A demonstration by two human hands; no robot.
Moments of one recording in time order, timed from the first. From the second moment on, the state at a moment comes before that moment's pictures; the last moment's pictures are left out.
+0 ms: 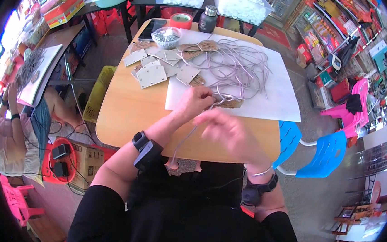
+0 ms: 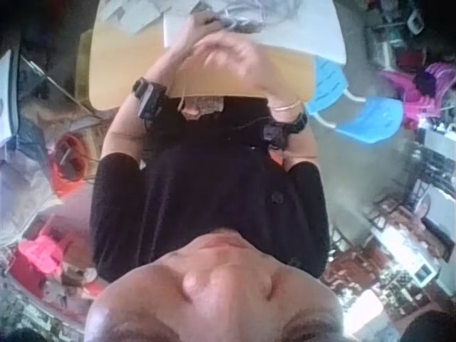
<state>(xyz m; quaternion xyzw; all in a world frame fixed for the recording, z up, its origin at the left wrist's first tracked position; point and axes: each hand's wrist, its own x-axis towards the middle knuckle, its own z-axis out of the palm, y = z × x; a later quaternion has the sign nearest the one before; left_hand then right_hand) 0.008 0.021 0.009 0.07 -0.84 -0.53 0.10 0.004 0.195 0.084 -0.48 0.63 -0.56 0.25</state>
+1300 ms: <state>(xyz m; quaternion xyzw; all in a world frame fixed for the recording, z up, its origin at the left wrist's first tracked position) 0.014 0.029 0.015 -0.05 -0.71 -0.70 -0.07 -0.057 0.227 0.047 -0.26 0.74 -0.56 0.27</state>
